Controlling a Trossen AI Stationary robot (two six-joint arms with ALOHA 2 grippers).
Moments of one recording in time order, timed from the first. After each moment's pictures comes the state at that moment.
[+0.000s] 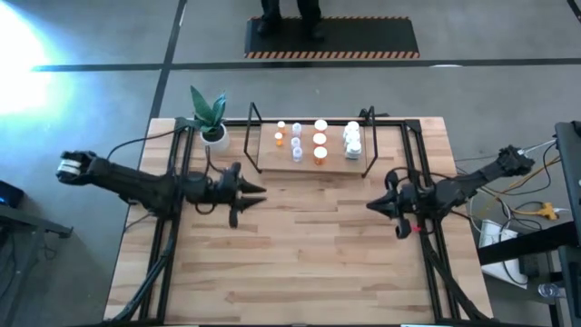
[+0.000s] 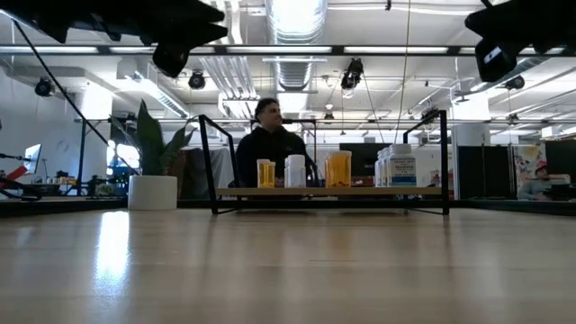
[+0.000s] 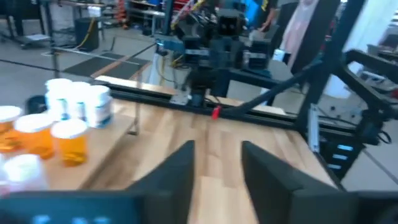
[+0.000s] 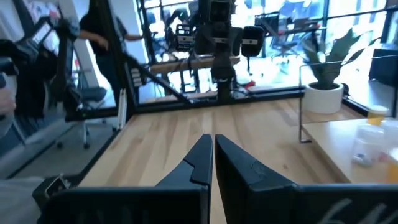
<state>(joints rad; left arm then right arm) -0.15 0.97 0.48 0.43 -0.19 -0.20 0.44 0.35 0.23 0.17 0.34 0.13</state>
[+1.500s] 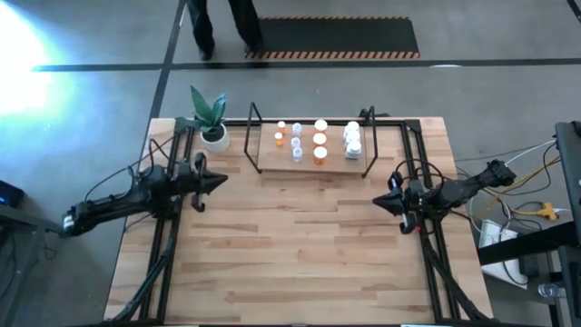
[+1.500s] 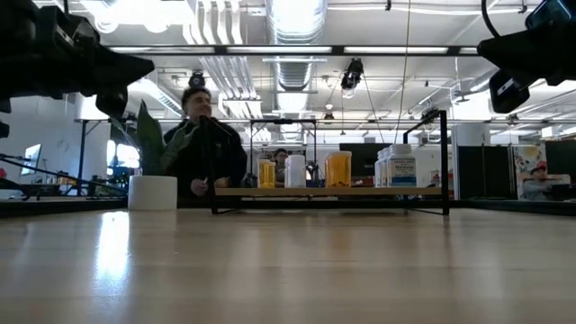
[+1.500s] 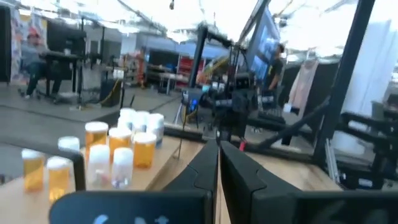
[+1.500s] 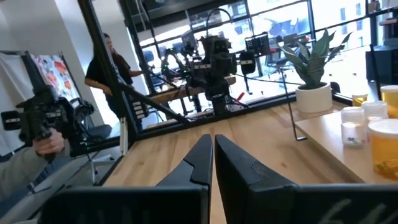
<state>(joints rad) 0.31 0.08 0.01 0.21 0.18 -0.20 0.41 0.01 0.01 0.11 0.36 0.22</state>
